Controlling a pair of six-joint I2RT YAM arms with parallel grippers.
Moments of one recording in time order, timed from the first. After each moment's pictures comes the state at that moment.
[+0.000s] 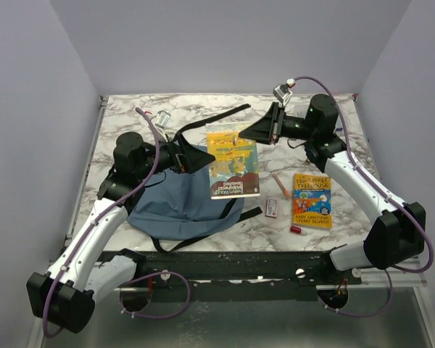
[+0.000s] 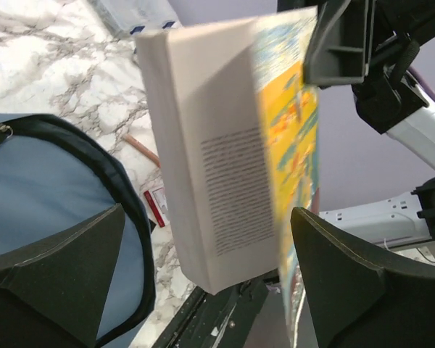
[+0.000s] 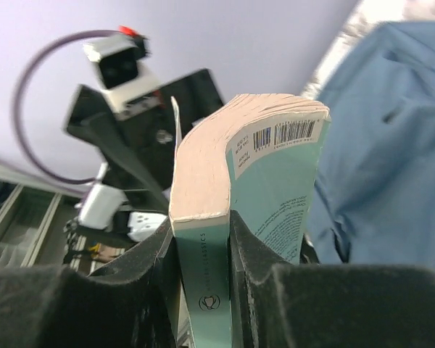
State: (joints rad) left arm -0.35 0.99 0.90 -0.04 0.65 -0.71; right arm 0.35 1.41 1.16 0.15 -0.98 1.00
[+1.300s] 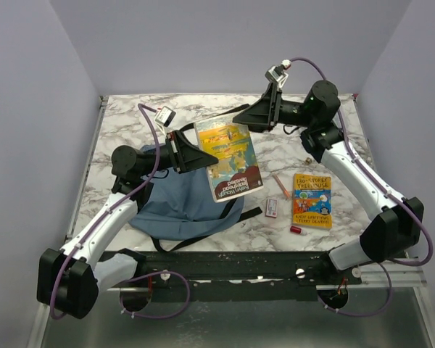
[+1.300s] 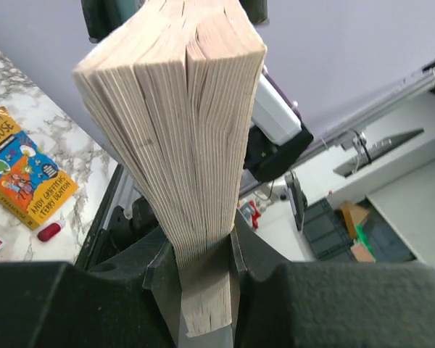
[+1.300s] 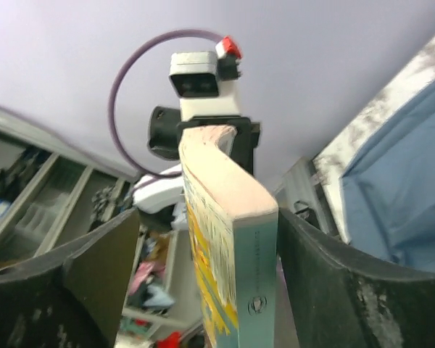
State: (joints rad) left arm -0.36 1.08 0.77 0.80 0.99 -1.39; right arm 0.41 1.49 1.39 0.31 -1.08 1.19
